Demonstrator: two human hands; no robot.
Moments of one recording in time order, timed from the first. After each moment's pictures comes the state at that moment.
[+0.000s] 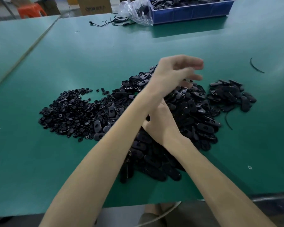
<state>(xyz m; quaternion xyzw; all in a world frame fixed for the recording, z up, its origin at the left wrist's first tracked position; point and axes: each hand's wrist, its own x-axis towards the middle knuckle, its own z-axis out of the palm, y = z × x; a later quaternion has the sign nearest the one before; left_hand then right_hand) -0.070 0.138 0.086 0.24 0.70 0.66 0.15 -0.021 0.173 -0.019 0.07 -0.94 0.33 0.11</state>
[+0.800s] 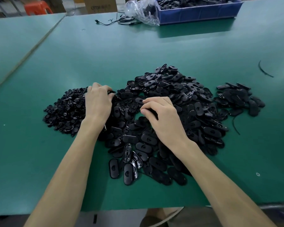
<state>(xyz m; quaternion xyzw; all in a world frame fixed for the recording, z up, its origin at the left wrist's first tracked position) -0.121 -0.025 0.006 0.03 0.98 0.18 -0.12 -0.016 0.170 -0.012 0.06 -0.90 0.40 0.18</state>
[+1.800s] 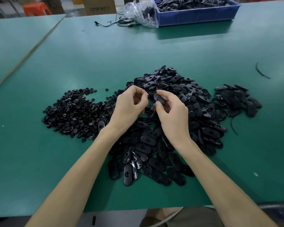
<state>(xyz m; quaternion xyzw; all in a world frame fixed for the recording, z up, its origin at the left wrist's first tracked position) -0.074 0.037 0.010 0.17 0.84 0.52 -0.05 -0.015 0.173 -0.001 -0.08 -0.81 0.55 0.21</state>
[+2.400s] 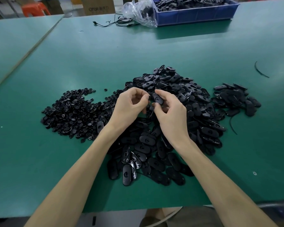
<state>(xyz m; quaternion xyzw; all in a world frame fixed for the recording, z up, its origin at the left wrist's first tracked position) -0.075 0.038 0.011 0.17 0.80 0.58 0.00 -0.015 0.173 0.000 -0.08 -0.81 0.55 0.20</state>
